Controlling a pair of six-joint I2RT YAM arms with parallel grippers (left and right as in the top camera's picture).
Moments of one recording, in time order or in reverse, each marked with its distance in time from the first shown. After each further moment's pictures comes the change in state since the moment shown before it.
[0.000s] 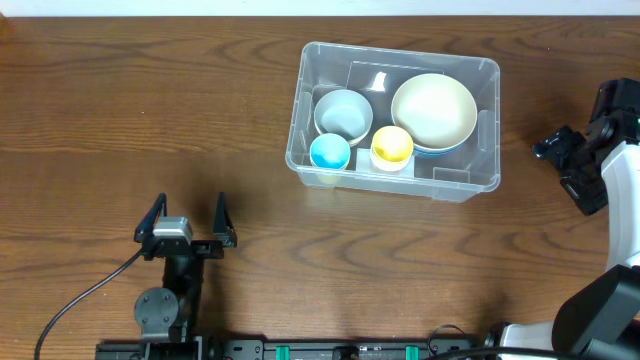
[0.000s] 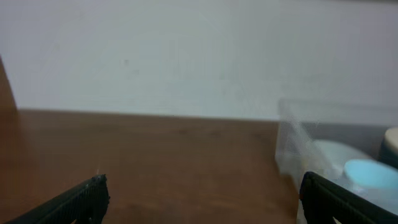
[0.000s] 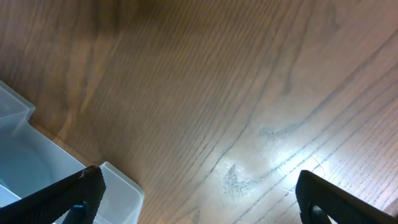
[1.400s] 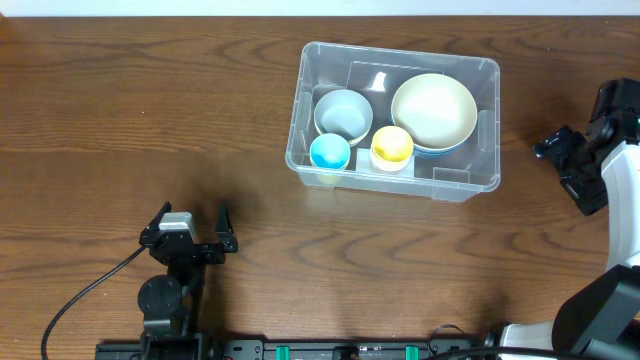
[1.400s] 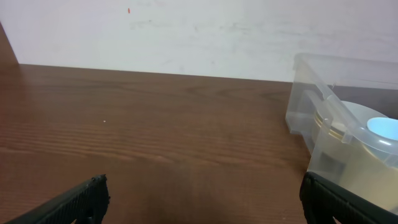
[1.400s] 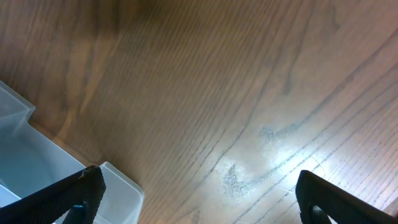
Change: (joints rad) left arm 0.009 0.028 0.008 -0.140 -0.005 0.000; right arm 0.000 0.000 0.000 0.000 0.000 0.000
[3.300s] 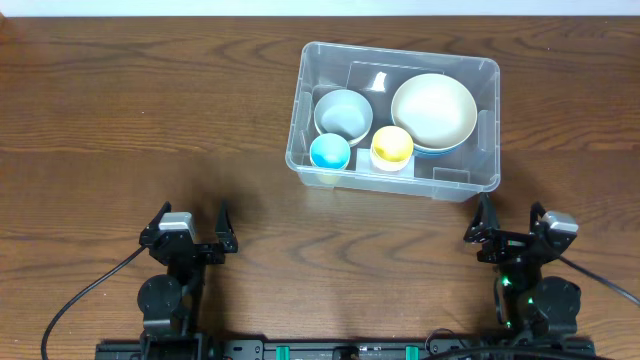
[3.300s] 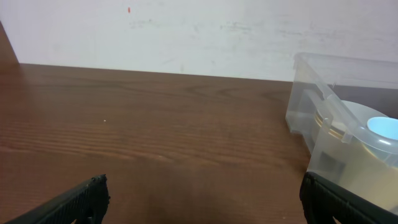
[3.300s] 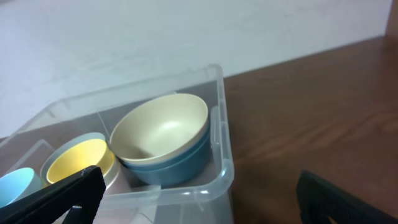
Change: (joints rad) left arm 0.001 0.000 0.004 -0.005 0.000 0.000; right arm 0.361 -1.547 -1.165 0.867 -0.061 -0.367
